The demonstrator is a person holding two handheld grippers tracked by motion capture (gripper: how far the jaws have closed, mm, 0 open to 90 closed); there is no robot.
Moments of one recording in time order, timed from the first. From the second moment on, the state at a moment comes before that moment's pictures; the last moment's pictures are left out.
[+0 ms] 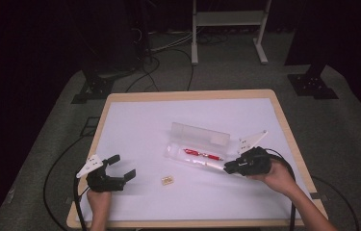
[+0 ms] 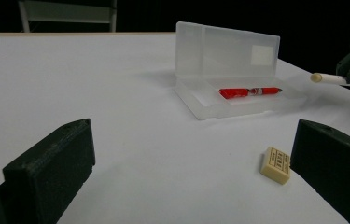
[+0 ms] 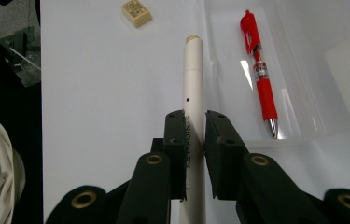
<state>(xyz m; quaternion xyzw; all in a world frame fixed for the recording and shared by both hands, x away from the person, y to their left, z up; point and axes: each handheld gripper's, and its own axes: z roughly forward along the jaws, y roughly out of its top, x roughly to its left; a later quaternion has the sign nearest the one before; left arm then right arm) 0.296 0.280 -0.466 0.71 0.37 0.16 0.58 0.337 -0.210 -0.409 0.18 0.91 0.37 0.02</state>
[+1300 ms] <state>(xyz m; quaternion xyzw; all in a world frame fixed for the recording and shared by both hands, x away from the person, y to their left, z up) 0.296 0.281 -0.466 0.71 0.37 0.16 0.58 0.371 -0.161 -0.391 0.16 0.92 0.37 0.01</state>
